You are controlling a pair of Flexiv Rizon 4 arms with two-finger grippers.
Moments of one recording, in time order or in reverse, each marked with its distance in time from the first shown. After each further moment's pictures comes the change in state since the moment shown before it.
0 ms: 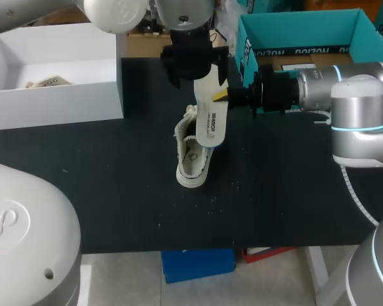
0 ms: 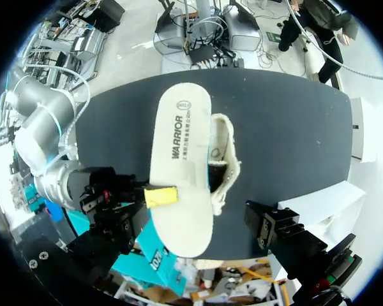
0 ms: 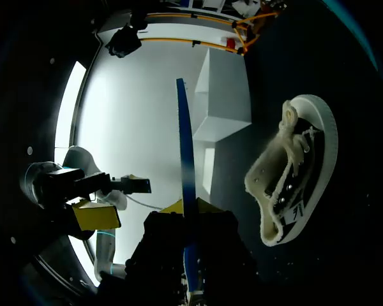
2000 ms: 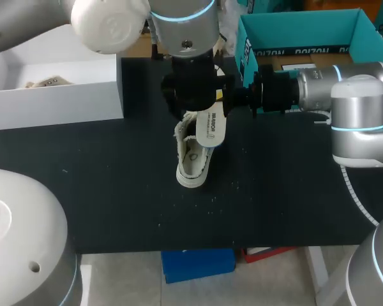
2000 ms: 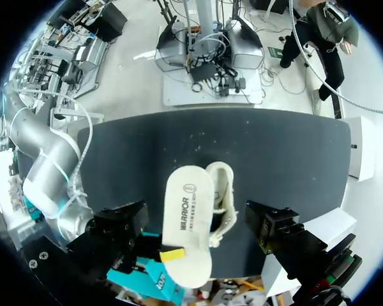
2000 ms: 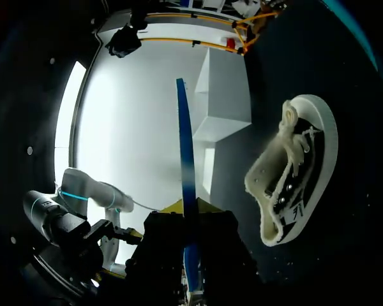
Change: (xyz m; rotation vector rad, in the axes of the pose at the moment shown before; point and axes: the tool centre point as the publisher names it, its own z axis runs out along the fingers) left arm -0.007 -0.106 -0.020 0.067 0.006 -0.021; right arm 0.000 0.000 0.000 0.000 0.000 0.000
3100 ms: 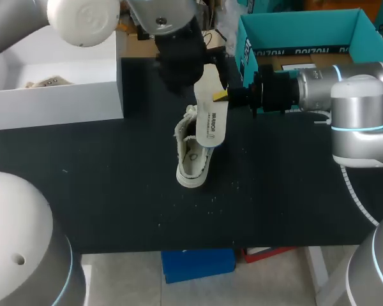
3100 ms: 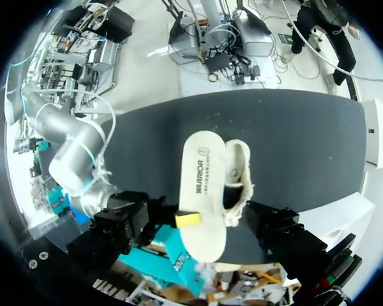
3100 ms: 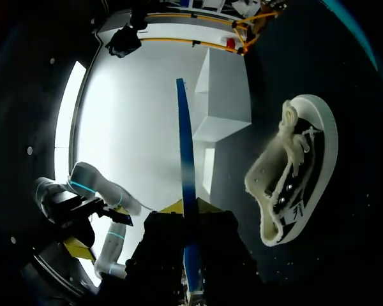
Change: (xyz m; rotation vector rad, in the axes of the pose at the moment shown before) left arm -0.005 0.046 -0.032 -0.048 -0.200 0.047; right arm 0.000 0.000 0.000 0.000 0.000 0.000
